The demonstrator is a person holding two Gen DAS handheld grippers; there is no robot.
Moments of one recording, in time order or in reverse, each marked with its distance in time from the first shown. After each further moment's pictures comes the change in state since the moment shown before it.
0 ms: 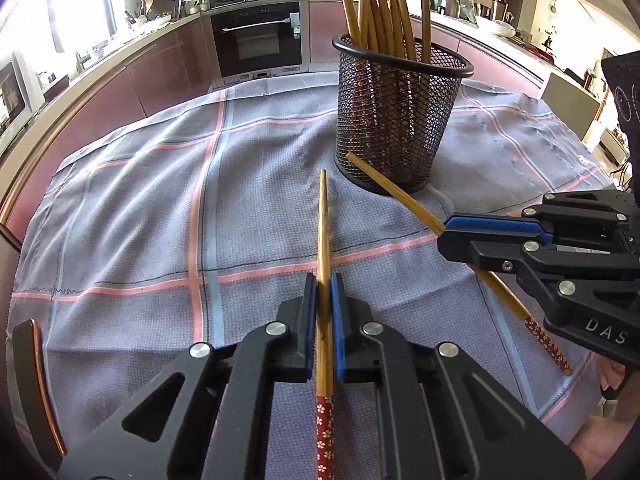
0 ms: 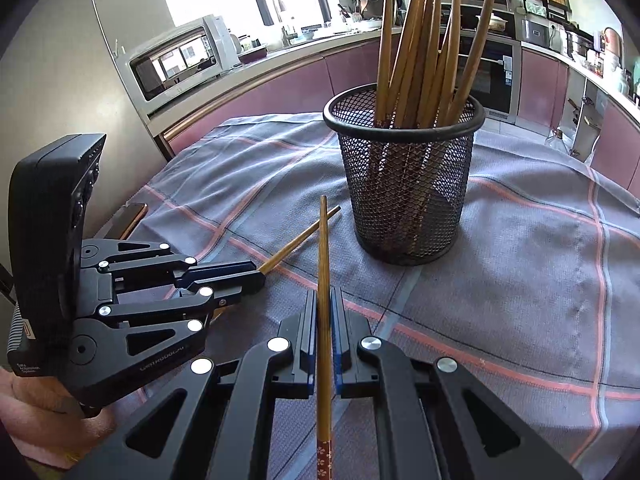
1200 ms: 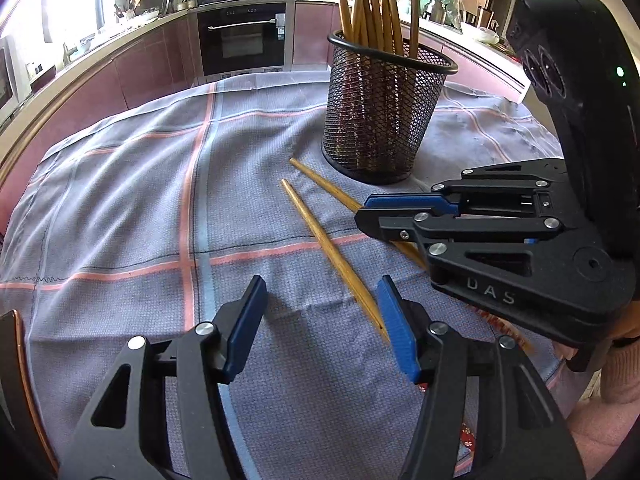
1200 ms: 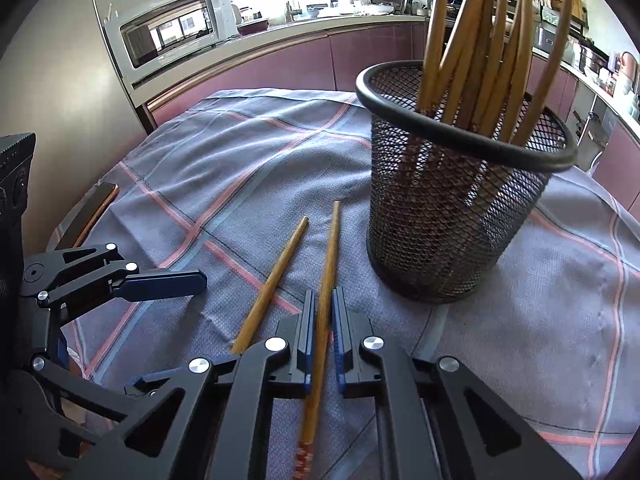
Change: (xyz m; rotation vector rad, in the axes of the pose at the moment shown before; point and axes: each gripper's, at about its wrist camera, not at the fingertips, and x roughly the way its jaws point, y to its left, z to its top) left arm -0.006 0.009 -0.011 -0.001 -0.008 -0.088; right arm 0.048 0.017 0.023 -0.074 0.077 -0.074
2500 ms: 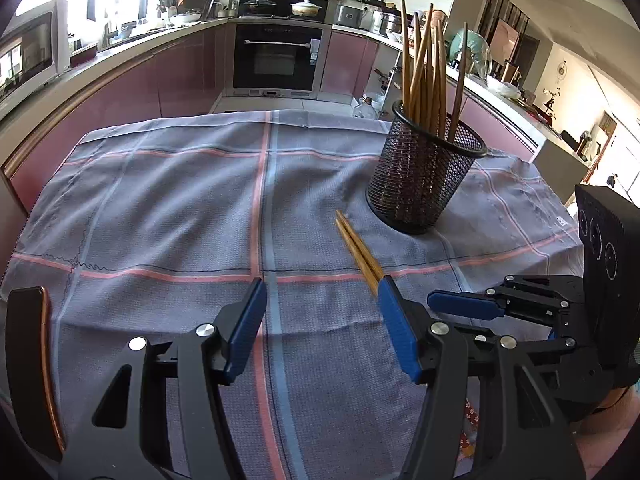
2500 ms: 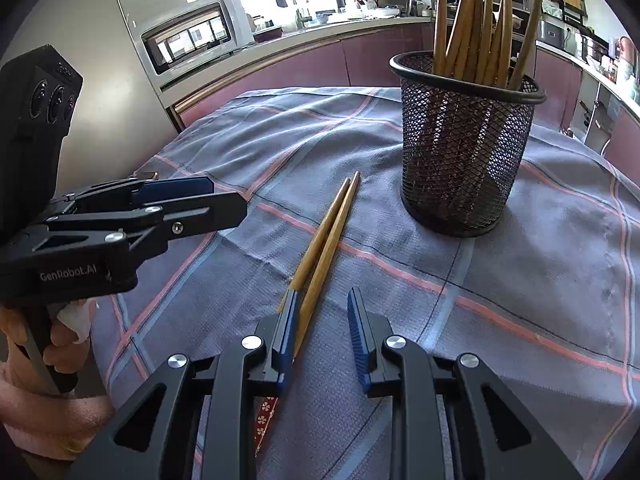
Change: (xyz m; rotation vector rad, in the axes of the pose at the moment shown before) left arm -0.044 0.038 0.003 -0.151 -0.105 -0.001; right arm -0.034 0.013 -0.042 0.028 -0.026 0.074
